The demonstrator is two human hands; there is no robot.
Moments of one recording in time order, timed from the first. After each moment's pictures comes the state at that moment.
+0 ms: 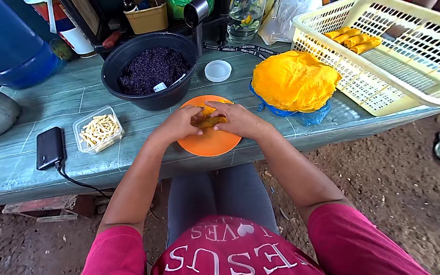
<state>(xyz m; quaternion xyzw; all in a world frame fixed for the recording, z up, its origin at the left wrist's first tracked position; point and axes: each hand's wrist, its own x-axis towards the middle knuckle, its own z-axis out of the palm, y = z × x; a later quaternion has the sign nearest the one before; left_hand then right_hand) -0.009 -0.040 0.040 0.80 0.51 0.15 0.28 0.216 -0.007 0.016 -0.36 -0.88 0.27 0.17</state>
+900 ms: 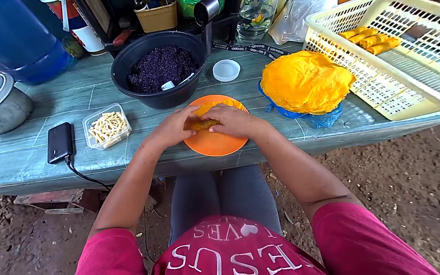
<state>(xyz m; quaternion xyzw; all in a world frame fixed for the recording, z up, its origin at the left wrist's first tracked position) -0.043 -0.057 0.029 0.80 0.51 0.19 0.23 0.189 0.002 0.017 -0.25 -0.93 0.22 0.13</state>
